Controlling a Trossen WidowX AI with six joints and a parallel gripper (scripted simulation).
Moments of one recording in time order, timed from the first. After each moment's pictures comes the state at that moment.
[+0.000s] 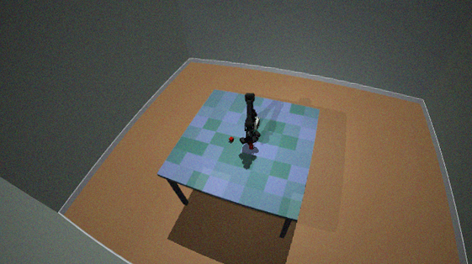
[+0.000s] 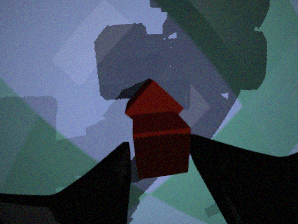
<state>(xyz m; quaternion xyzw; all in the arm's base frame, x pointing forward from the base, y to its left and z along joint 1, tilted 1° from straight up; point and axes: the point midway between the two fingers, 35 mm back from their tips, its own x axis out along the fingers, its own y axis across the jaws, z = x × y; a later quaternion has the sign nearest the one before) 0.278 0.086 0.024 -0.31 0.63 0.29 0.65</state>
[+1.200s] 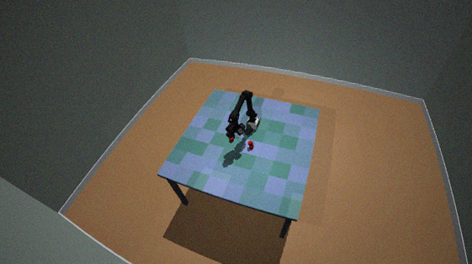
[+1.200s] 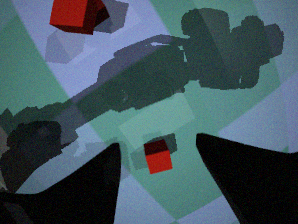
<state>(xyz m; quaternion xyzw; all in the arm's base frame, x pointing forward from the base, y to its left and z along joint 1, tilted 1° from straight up) 0.289 -0.045 0.083 -0.39 0.59 0.37 0.60</state>
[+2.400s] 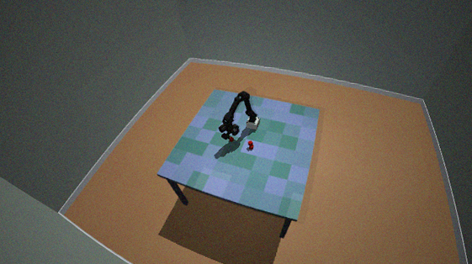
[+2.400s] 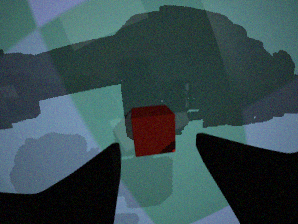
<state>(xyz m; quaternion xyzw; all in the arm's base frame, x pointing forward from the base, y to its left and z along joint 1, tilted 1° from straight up) 0.270 -0.118 0.023 -0.44 0.56 0.41 0.57</state>
